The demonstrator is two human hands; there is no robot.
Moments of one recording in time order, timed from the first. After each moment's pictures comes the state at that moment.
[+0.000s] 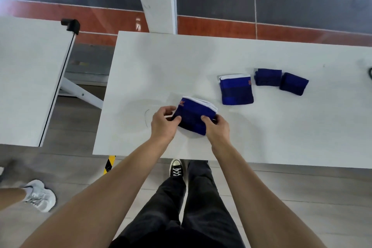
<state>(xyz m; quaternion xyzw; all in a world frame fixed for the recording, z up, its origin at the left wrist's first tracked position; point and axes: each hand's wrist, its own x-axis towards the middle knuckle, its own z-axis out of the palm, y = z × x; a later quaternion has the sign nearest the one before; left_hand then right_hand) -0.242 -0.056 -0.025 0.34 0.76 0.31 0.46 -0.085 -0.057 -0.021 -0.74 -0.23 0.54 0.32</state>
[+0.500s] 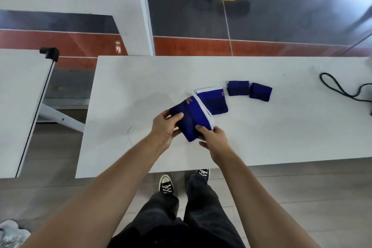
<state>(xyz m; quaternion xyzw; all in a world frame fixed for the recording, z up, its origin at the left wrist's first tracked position) -0.194 -0.027 0.030 0.14 0.59 0.40 0.69 -0.039 -0.069 0.019 -0.68 -0.19 0.61 0.37</state>
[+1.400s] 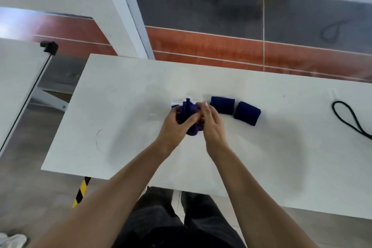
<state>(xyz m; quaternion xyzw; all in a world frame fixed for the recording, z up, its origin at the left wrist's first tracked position) -0.034 0.018 0.049 0.38 0.64 0.38 0.55 0.086 0.033 0.046 -0.59 -0.28 0.63 0.41</state>
